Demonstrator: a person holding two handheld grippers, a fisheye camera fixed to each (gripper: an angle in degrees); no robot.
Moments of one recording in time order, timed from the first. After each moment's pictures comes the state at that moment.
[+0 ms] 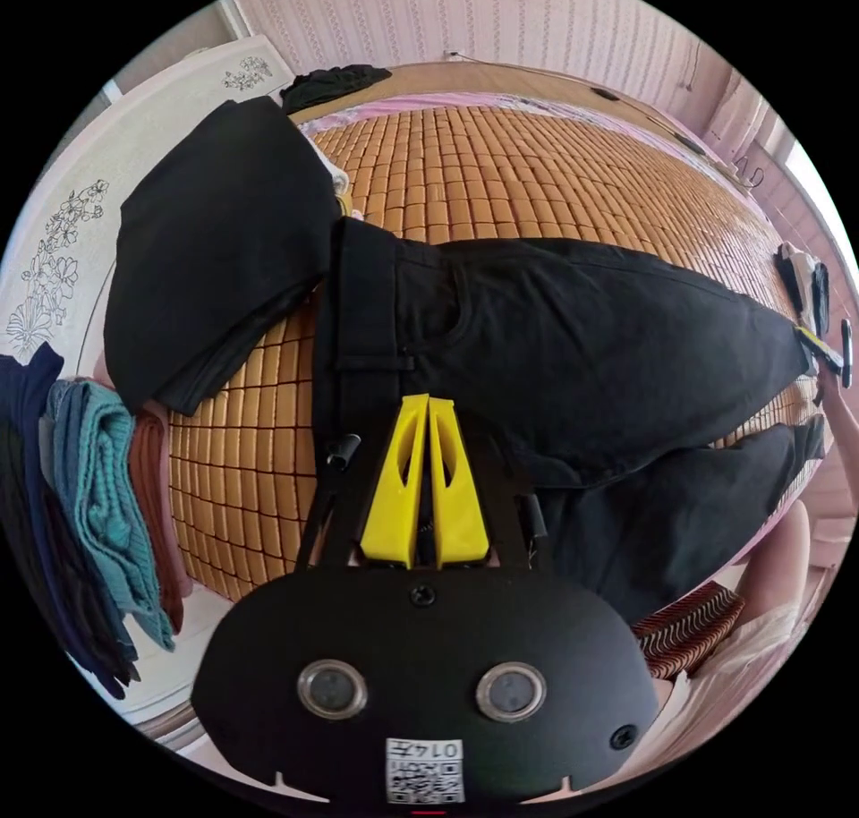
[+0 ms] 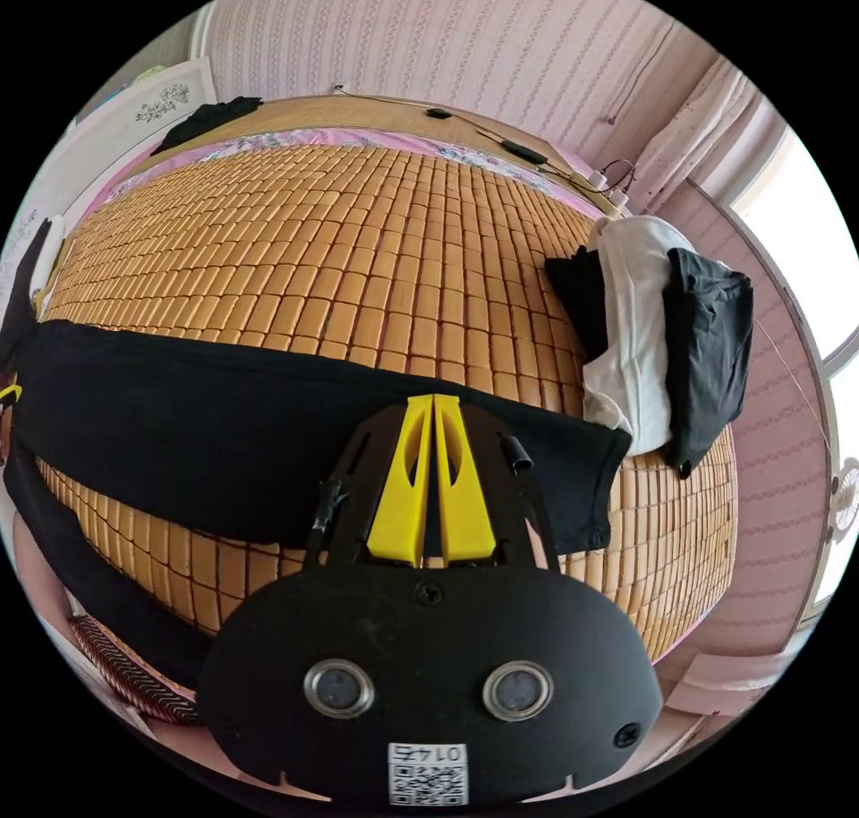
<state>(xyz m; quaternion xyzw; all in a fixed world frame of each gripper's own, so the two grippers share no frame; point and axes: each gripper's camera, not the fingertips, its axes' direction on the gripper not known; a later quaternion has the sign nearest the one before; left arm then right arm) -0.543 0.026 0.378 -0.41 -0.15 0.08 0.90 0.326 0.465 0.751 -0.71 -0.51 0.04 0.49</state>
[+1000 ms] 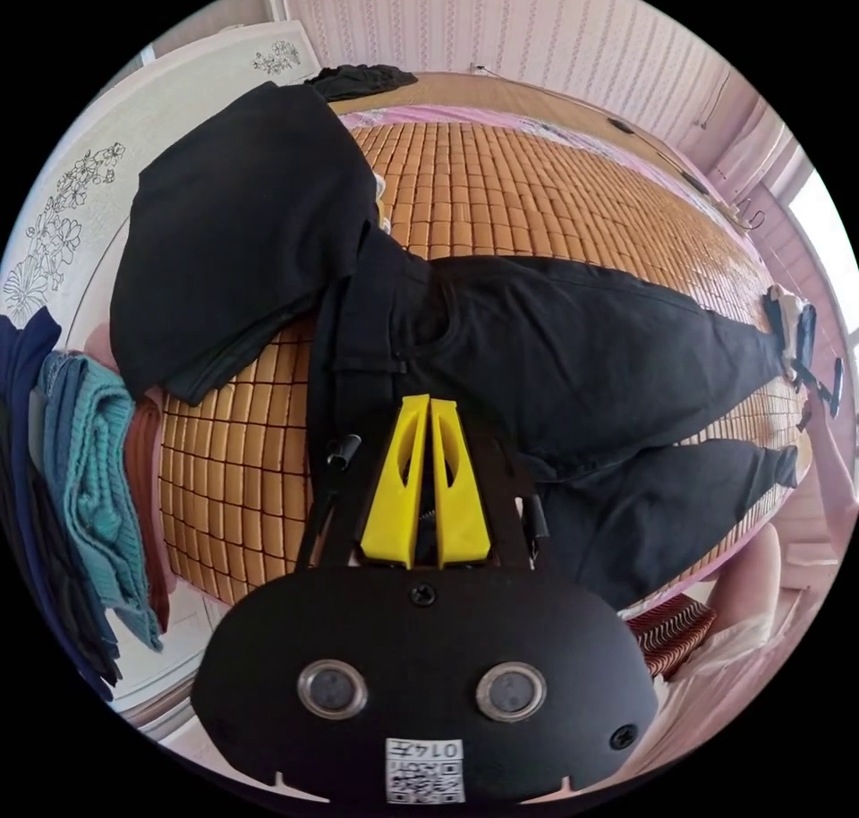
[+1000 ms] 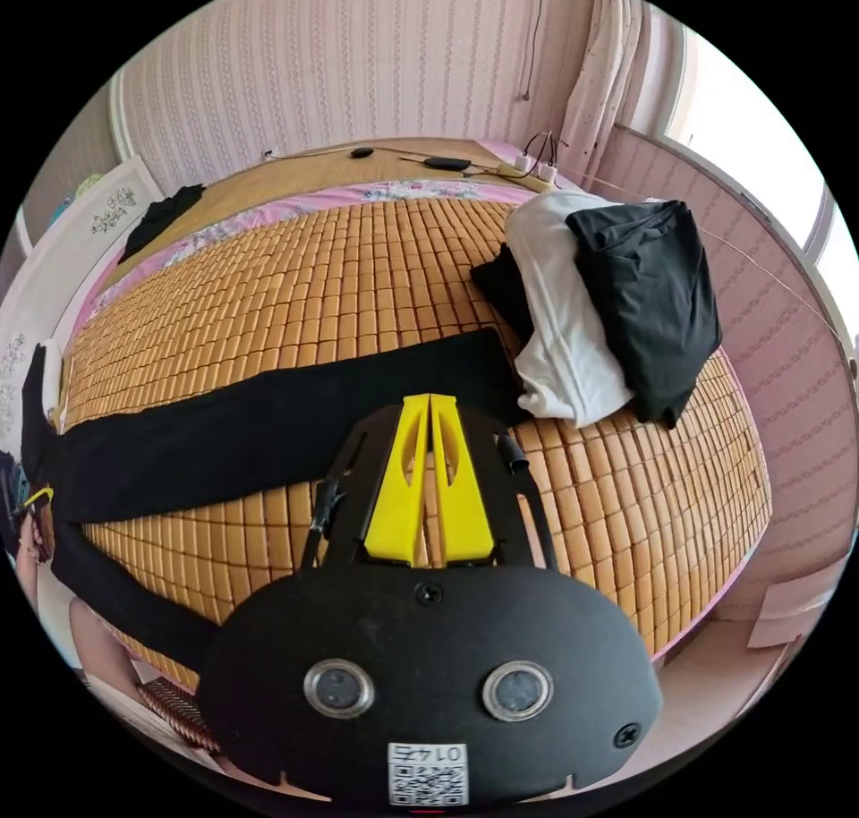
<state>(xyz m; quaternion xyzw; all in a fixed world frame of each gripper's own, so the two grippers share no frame) -0.469 -0.017 0.417 -0.38 -0.12 0.04 0.91 0.436 0.505 0.725 -0.75 -0.41 0.15 0.50</state>
